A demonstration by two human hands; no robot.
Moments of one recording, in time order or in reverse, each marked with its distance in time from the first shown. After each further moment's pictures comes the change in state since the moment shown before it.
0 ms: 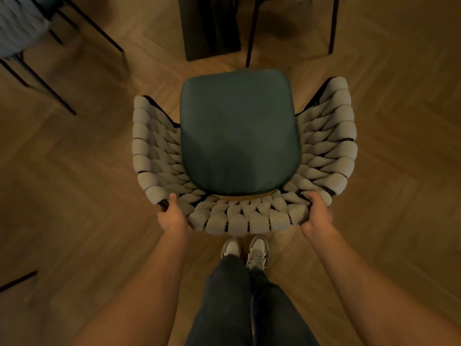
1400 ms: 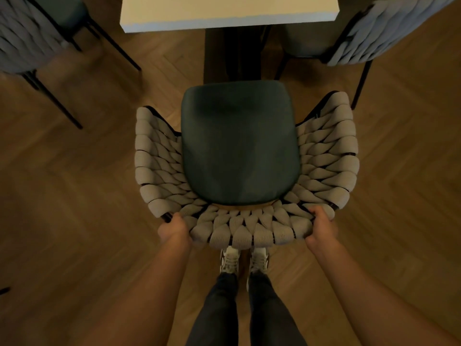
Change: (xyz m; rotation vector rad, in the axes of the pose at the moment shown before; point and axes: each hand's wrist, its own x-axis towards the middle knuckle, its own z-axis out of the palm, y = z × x) left_hand 0.032 0.159 0.169 0.083 0.135 -0.119; right_hand 0.098 -0.147 0.207 -0.171 0.020 -0.064
